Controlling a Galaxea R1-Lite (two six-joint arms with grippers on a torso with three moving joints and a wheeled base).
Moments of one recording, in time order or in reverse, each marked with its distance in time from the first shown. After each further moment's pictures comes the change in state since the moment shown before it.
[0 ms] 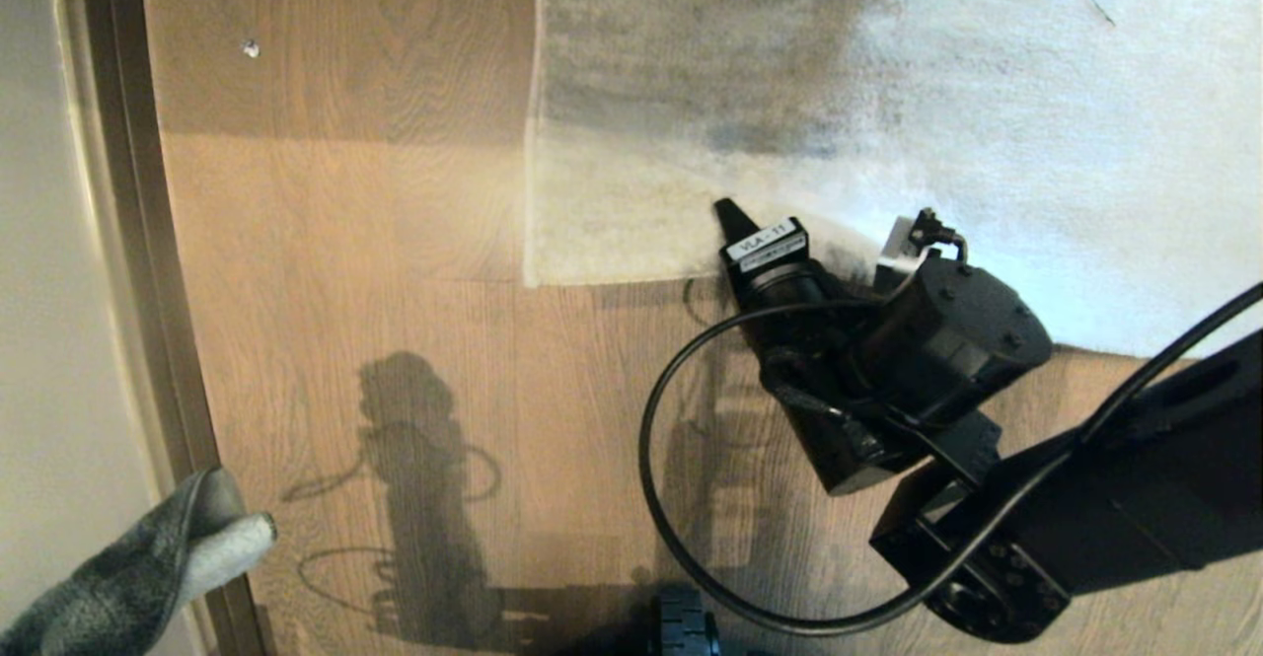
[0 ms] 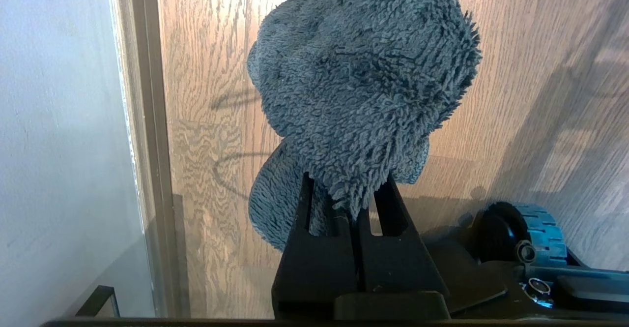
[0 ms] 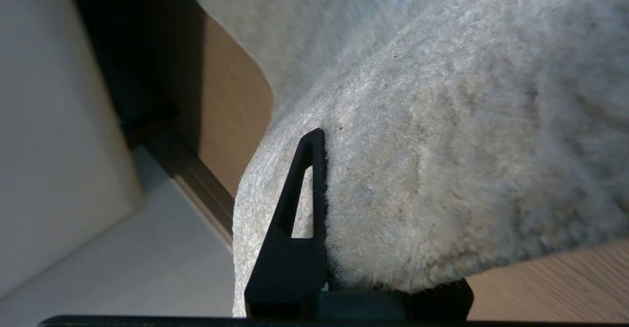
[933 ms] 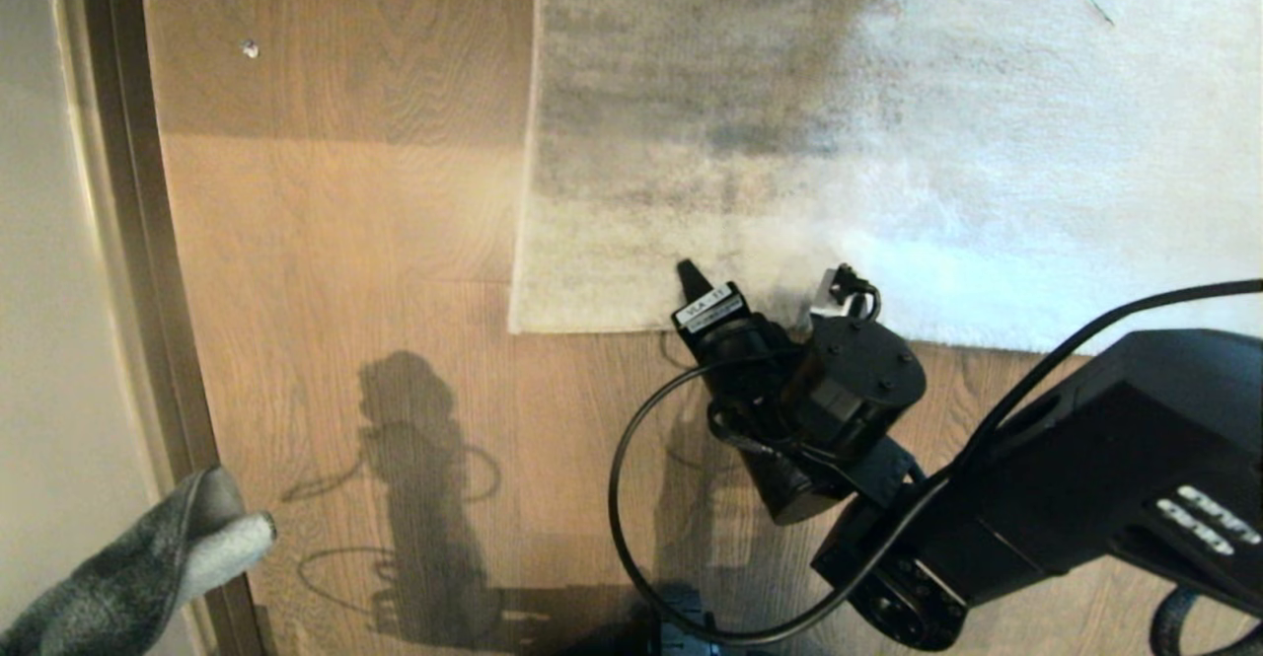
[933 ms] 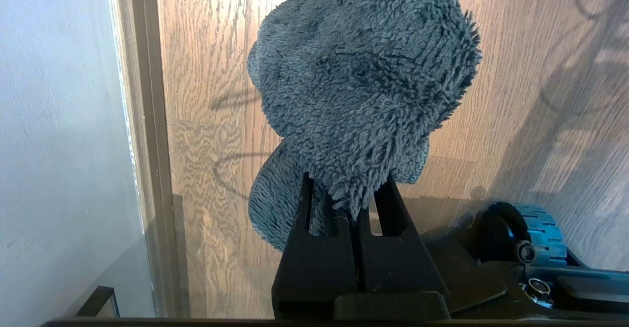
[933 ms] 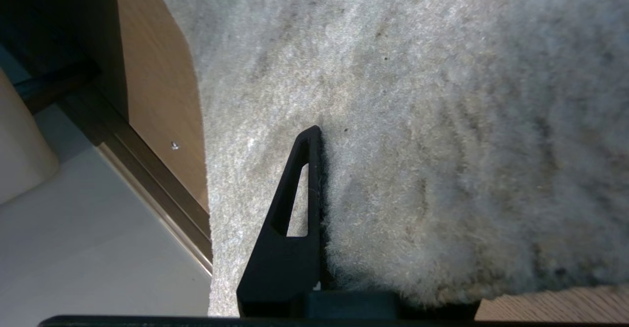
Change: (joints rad) left arm 0.000 0.000 0.000 0.000 0.000 0.000; right arm 0.011 0.156 -0.029 0.001 0.005 -0.033
